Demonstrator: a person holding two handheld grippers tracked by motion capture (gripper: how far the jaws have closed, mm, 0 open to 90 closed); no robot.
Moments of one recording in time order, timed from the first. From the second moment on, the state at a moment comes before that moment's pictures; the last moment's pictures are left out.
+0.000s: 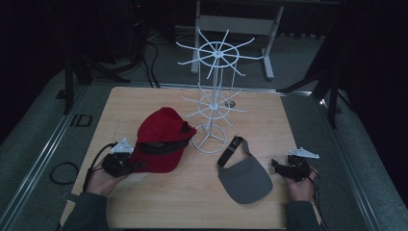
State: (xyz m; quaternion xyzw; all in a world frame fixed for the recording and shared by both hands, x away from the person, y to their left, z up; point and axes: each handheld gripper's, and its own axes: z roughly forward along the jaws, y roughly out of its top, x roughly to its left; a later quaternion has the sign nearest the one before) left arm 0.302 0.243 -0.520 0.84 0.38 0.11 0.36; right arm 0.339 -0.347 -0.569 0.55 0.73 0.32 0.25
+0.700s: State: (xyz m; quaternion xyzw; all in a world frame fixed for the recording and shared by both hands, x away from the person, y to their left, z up) left arm 0.309 0.261 -0.506 0.80 0.44 0.18 0.37; right arm 0.339 -0.347 -0.569 0.55 0.73 0.32 0.25
